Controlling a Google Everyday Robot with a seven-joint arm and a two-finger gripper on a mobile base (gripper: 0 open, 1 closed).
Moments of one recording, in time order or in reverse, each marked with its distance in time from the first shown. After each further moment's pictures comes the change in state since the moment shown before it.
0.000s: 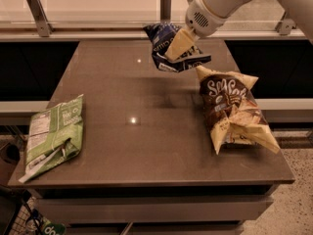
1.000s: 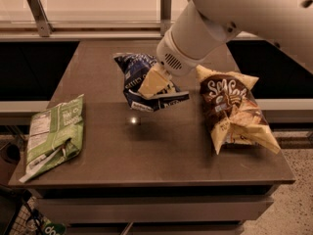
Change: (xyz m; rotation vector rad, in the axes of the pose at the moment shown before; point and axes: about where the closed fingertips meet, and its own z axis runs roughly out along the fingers) arm 0.008 0.130 0.010 -0.019 -0.007 -0.060
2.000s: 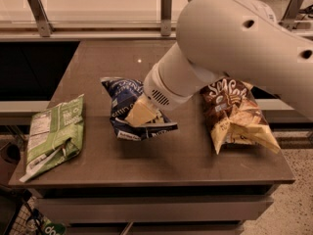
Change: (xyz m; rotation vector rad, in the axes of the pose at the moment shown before) arm 0.019 0.064 0.020 -0.024 -0.022 0.006
